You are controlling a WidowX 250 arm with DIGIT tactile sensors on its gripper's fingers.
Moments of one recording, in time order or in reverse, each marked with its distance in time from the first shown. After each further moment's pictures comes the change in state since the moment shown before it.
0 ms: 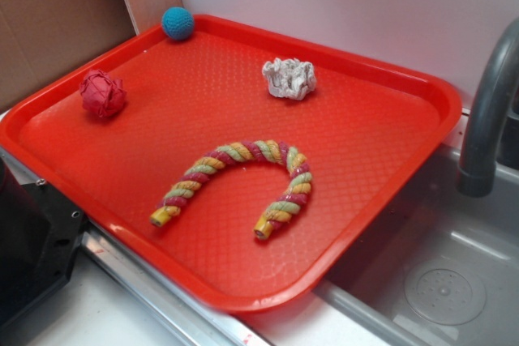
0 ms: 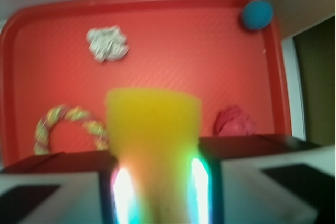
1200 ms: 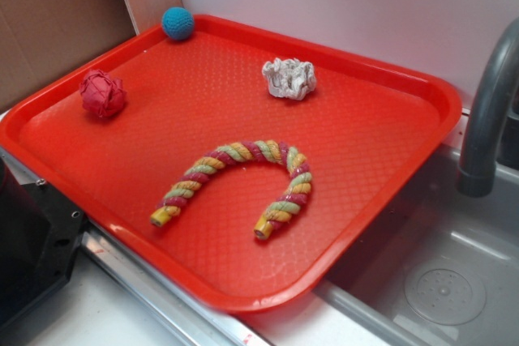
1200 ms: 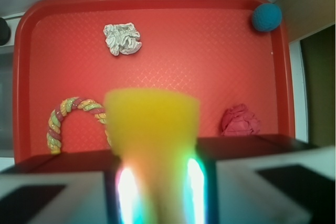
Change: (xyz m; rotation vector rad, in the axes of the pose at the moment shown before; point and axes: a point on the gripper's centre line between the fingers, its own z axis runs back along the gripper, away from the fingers) arm 0.000 0.000 0.001 -0.010 -0.035 -0.006
